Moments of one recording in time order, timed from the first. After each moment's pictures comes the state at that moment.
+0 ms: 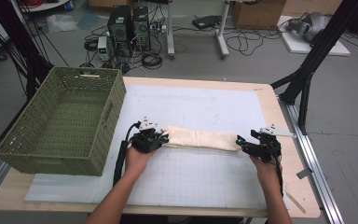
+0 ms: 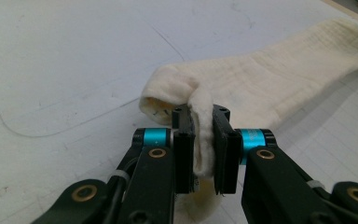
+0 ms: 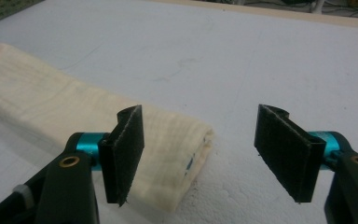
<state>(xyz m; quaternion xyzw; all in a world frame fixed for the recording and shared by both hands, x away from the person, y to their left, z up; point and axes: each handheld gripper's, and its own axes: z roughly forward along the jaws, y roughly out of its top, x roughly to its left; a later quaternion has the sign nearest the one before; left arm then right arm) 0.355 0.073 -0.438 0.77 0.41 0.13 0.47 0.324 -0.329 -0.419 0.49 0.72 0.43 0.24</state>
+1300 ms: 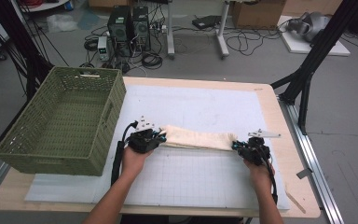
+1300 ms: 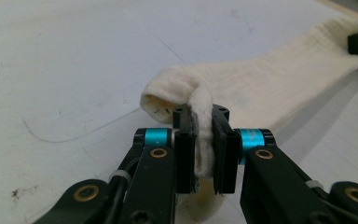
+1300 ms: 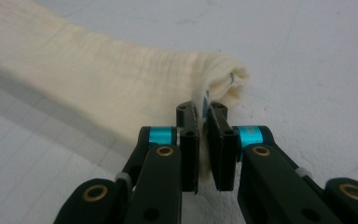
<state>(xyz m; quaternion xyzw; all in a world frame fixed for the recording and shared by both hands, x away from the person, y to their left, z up) 0.345 0.083 -0.426 0.77 0.38 0.15 0.49 0.327 -0.313 -0.442 0.50 0.75 0.40 0.18</state>
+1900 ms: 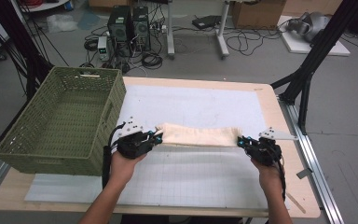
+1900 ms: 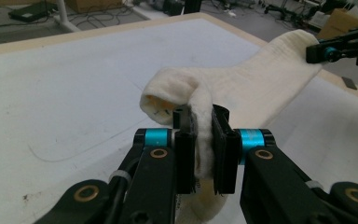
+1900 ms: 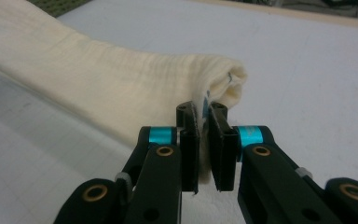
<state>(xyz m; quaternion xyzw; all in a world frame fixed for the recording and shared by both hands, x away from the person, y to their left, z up) 0.305 0.103 -0.381 0.74 0.35 0.15 0.55 0.303 -0.319 -0.398 0.44 0.74 0.46 0.21</state>
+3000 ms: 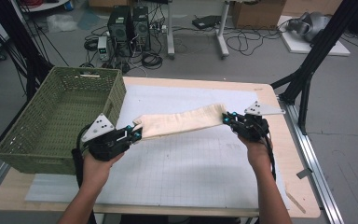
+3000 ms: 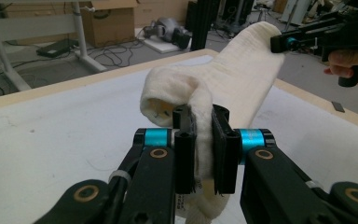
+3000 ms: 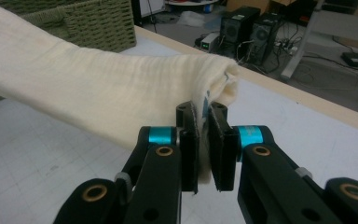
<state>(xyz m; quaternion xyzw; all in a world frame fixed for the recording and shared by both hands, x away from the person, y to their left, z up) 0.275 0.156 -0.340 0.71 0.34 0.20 0.58 0.345 -0.269 -0.340 0.35 0.76 0.49 0.23</state>
